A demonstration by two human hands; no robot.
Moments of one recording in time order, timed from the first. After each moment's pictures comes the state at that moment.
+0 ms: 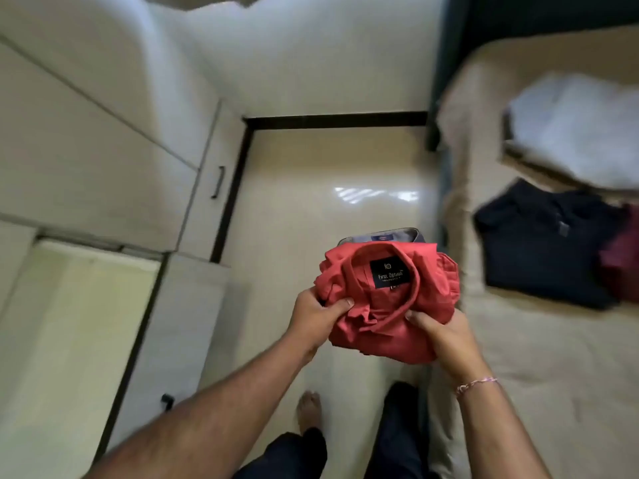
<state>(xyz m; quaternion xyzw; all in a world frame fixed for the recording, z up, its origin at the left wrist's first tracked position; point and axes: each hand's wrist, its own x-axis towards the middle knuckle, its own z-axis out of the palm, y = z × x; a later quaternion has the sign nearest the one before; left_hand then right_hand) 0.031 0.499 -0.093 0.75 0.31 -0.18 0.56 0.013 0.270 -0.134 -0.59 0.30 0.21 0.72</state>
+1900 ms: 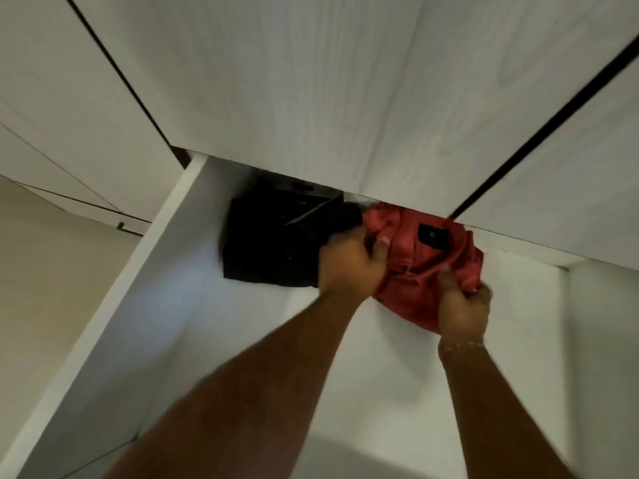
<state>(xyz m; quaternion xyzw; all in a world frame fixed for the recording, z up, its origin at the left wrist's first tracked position) -0.248 1.210 -0.189 0.57 0.72 0.30 0.26 -0.080 1.174 -0.205 -0.82 -0.23 0.32 0.41</state>
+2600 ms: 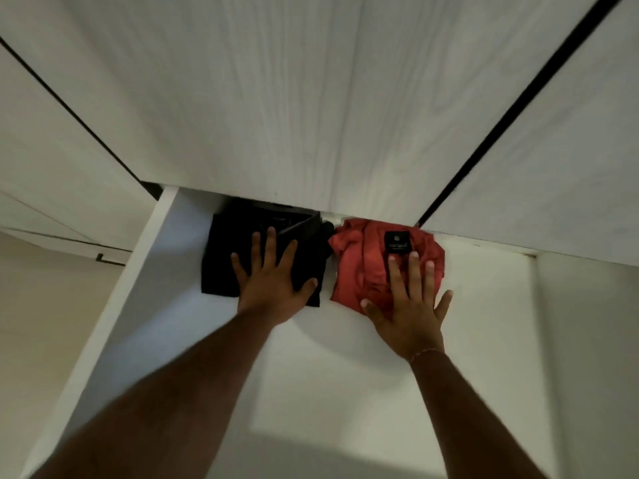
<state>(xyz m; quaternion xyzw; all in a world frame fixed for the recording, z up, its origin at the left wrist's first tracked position) -0.356 1.202 -0.235 0.69 0.71 0.01 0.14 -0.087 1.159 -0.235 -0.72 -0.66 0.18 0.05</state>
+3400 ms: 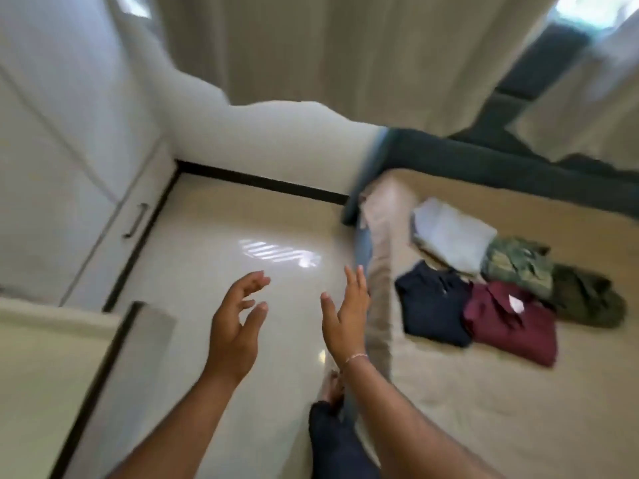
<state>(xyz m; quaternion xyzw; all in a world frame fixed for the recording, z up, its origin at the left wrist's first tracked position) 0.064 0.627 0.035 0.77 0.08 -0.01 0.64 0.091 0.431 -0.026 -0.89 0.12 -0.03 0.44</state>
